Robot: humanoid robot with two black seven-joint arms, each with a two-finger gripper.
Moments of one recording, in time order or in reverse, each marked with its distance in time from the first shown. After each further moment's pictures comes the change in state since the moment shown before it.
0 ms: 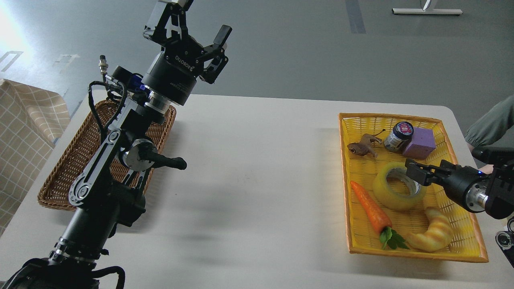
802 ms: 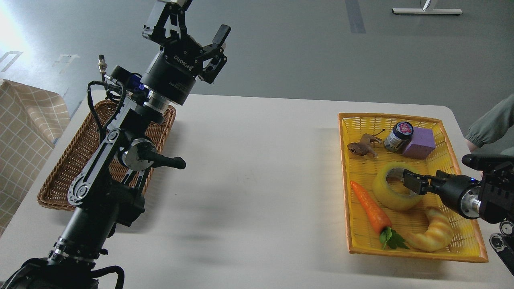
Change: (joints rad) left arm 0.000 0.006 -0.002 0.001 -0.001 0.000 0.000; right arm 0.031 -0.016 -0.079 -0.060 0.000 0.000 0.001
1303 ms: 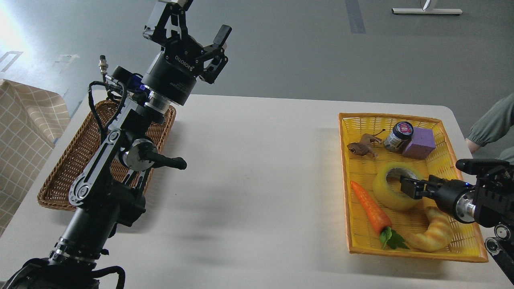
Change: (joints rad) left arm 0.000 -0.005 0.000 0.000 0.001 0.001 0.000; right arm -0.004 0.008 -0.029 -0.008 0.000 0.000 -0.002
